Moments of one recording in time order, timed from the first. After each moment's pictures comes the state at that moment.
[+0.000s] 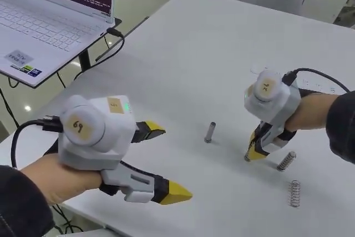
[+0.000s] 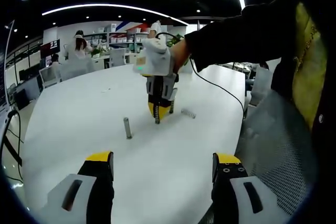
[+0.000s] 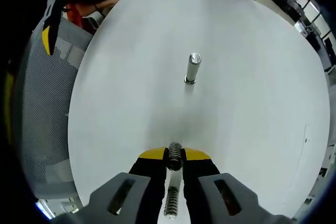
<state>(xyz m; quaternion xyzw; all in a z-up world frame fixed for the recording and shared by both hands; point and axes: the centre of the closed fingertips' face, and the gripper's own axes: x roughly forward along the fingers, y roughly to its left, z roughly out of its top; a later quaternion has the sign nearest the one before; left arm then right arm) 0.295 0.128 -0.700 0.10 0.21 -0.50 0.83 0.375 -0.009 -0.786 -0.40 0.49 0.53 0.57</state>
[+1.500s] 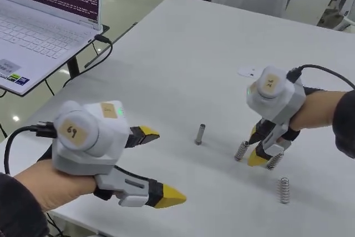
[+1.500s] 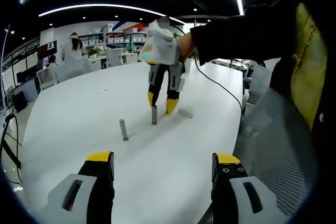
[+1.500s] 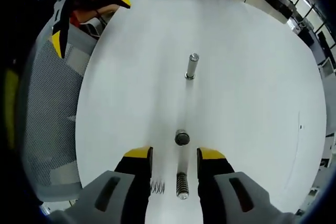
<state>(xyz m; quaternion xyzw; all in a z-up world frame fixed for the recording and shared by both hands) 0.293 0.122 -0.699 0.11 0.21 -0.51 0.82 0.361 -0.026 -0.762 -0.39 0.48 0.51 0.59</state>
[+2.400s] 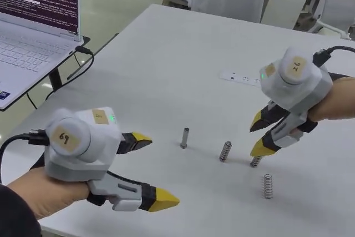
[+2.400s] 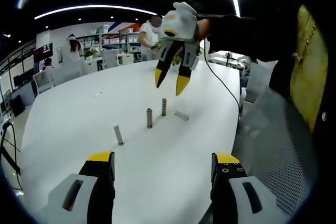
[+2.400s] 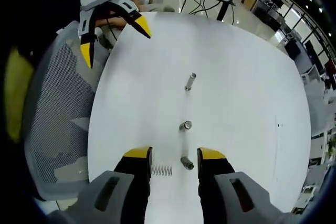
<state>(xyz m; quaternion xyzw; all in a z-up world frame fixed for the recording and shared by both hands) 0.289 0.111 -0.696 0.12 0.21 -0.52 0.82 0.338 -0.041 -0.695 -0.39 0.42 0.50 0.65</state>
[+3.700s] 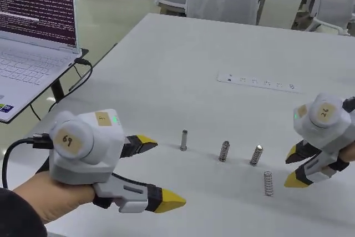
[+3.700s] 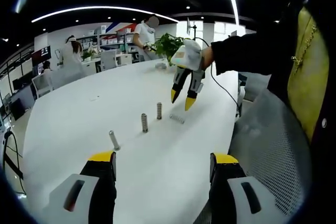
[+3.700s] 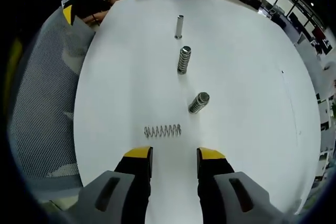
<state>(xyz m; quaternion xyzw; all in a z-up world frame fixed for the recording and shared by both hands) 0.280 0.100 -0.680 0.13 0.21 -0.53 0.81 0.321 -0.125 -0.771 -0.34 0.47 0.44 0.69</state>
